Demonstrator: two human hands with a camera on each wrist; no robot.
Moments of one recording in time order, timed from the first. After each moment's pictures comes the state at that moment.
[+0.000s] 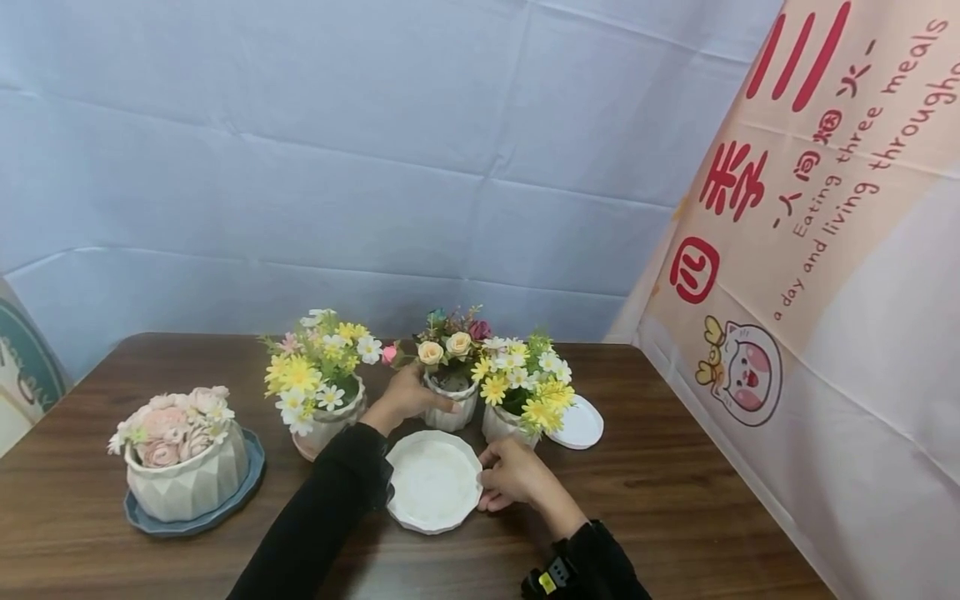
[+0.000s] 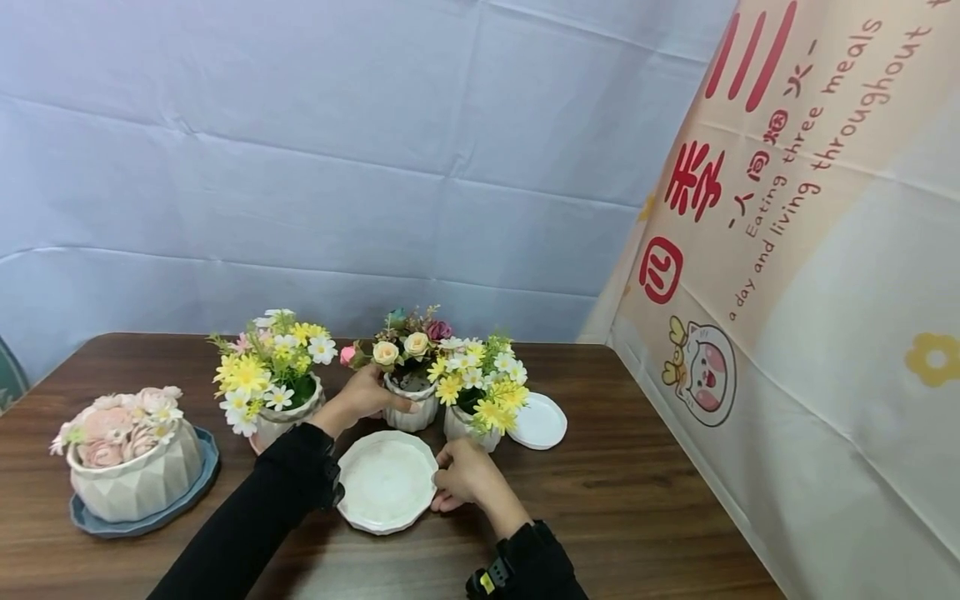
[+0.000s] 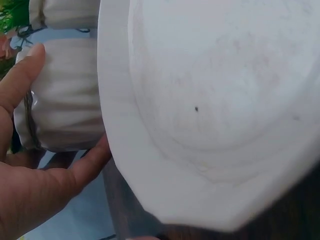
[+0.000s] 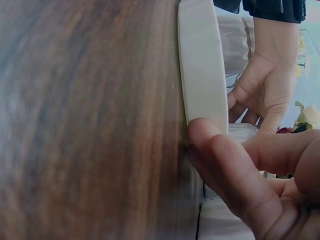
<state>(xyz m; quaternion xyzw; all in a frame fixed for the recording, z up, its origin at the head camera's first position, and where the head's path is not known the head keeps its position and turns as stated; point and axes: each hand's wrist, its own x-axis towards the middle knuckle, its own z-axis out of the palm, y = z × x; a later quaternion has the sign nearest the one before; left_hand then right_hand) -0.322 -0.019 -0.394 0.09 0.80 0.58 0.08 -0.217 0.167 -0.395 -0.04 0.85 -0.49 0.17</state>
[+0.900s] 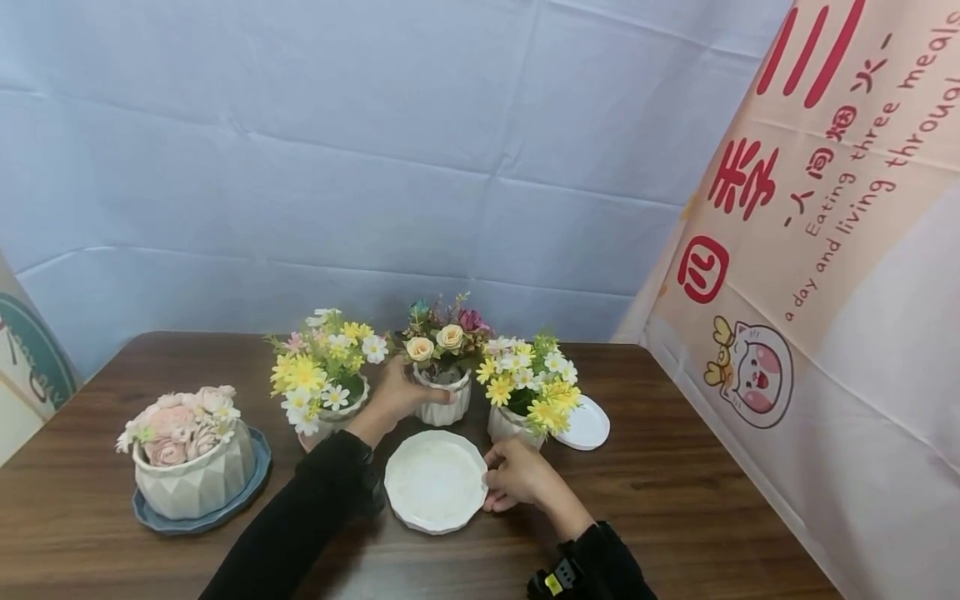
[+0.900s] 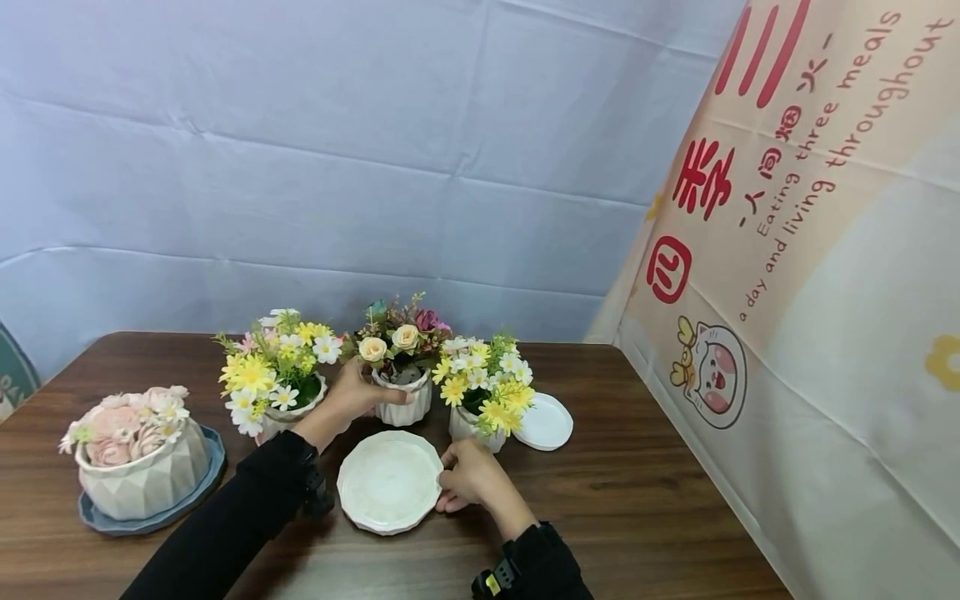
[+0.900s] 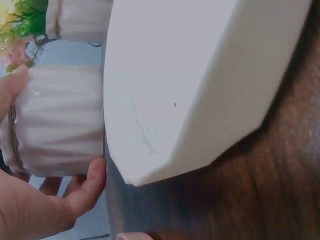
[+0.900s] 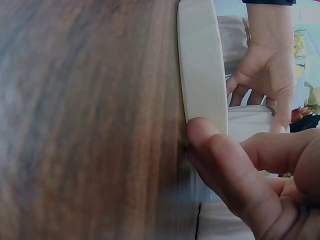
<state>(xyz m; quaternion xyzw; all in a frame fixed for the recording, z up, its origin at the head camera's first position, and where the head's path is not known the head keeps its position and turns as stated) -0.314 -0.036 -0.391 0.03 0.78 0.62 0.06 -0.217 0.167 -0.394 -0.04 0.85 -0.49 0.18</state>
